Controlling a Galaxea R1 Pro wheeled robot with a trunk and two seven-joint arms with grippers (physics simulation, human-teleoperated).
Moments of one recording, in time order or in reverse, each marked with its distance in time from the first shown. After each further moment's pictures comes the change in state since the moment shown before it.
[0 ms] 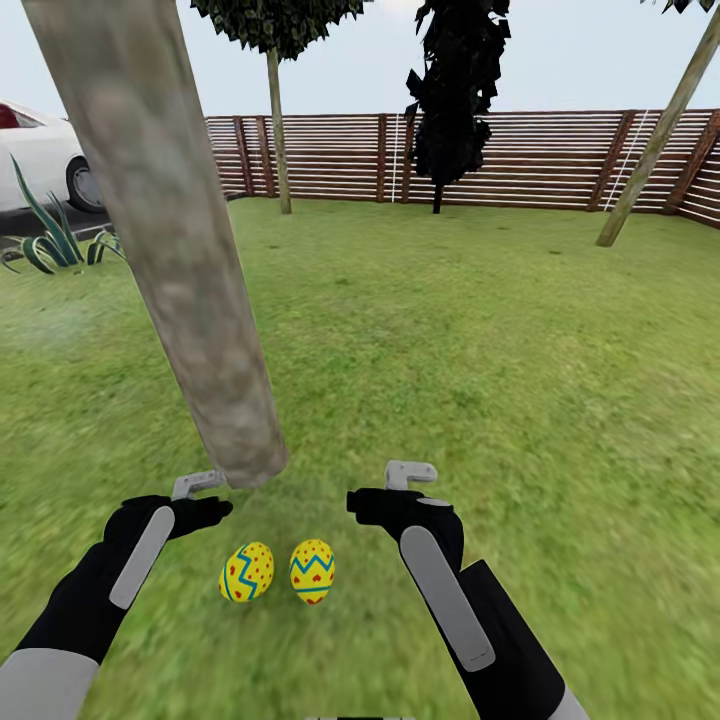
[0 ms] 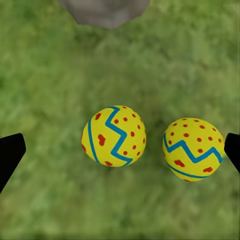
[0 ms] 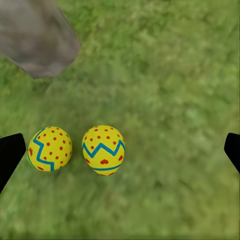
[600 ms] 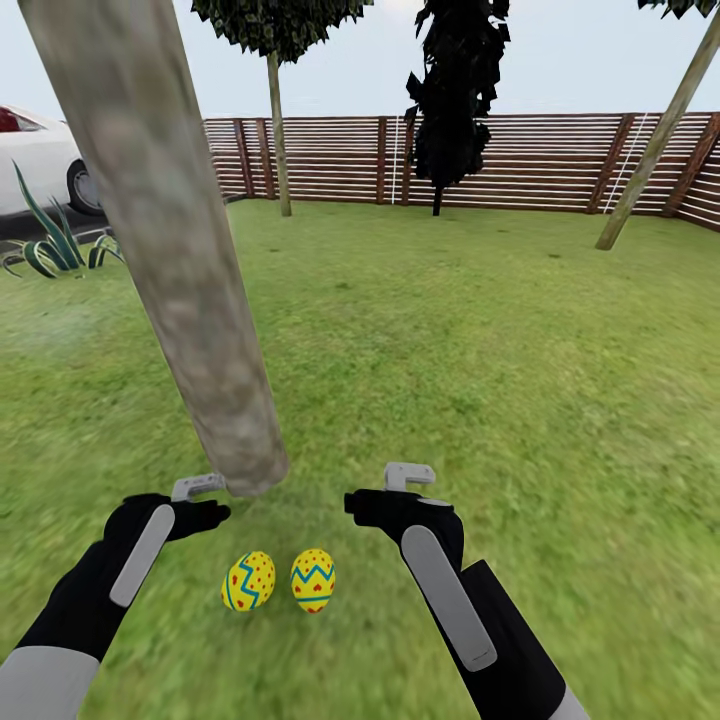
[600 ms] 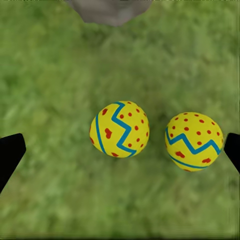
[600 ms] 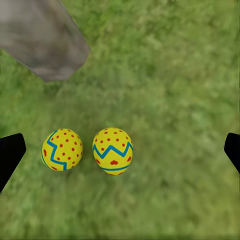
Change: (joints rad) left arm -0.006 0.000 0.000 0.000 0.000 0.057 0.026; right arm 0.000 -0.003 0.001 0.000 -0.032 0.000 0.000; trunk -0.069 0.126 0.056
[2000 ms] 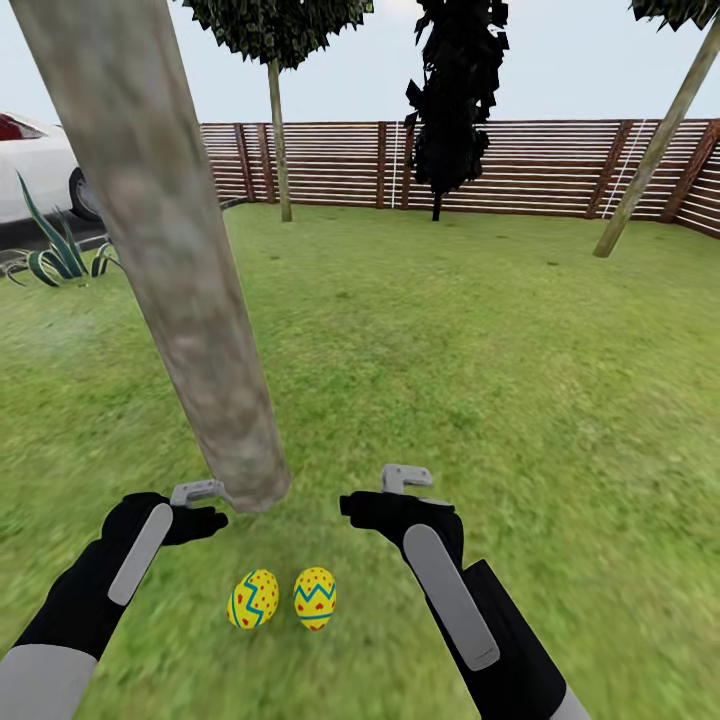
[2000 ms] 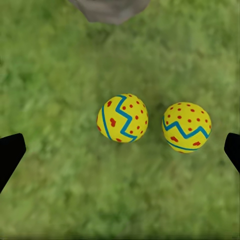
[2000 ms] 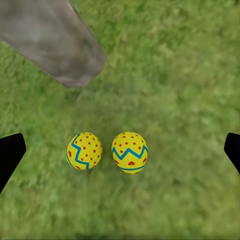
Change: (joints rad) left arm -0.003 0.008 0.000 0.004 -0.002 0.082 0.000; right arm 0.000 -0.002 -0.001 0.000 -0.055 0.001 0.000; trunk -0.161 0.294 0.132
